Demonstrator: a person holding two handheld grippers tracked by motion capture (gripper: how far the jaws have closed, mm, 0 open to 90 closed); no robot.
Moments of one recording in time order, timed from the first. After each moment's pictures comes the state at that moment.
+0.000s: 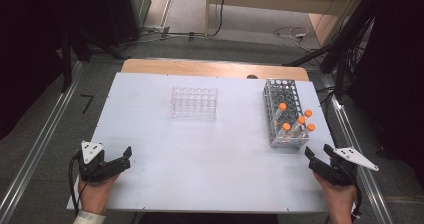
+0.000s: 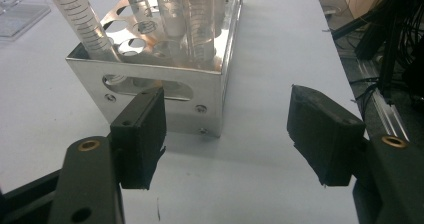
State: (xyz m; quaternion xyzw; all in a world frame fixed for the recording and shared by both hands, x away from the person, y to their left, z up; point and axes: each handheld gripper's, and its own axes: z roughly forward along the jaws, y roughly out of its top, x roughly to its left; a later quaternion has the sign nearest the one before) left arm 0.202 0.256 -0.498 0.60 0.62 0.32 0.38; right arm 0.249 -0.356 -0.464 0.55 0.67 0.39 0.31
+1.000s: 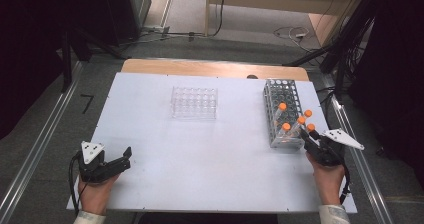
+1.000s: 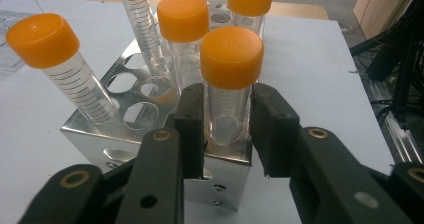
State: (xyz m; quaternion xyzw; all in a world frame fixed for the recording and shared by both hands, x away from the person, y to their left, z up) left arm 0.201 0.256 -0.499 0.60 0.62 0.32 0.37; right arm 0.294 -0.337 -0.458 0.53 0.68 0.40 0.31
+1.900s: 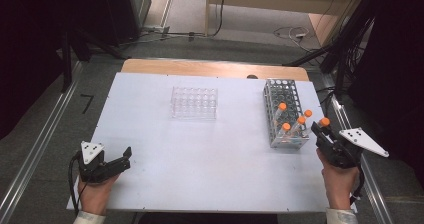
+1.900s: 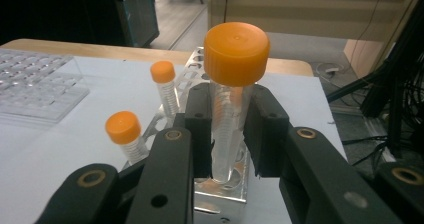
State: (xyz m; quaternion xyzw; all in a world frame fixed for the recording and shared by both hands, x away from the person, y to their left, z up) left arm 0.201 0.255 -0.498 0.60 0.62 0.32 0.38; right arm 0.266 -0.338 -0.409 0.50 0.65 0.46 0.35
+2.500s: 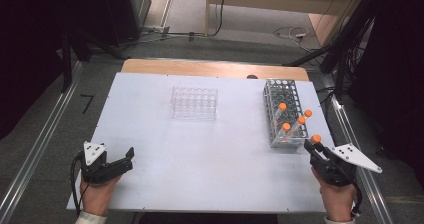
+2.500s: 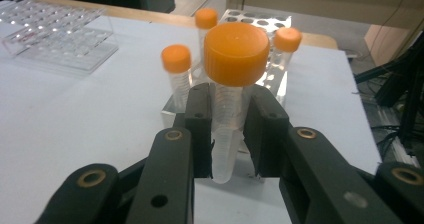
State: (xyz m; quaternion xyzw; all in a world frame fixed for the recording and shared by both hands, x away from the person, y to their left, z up) left arm 0.199 0.246 -0.495 0.61 0.61 0.32 0.39; right arm 0.230 -0.325 -0.424 0.48 0.69 0.43 0.32
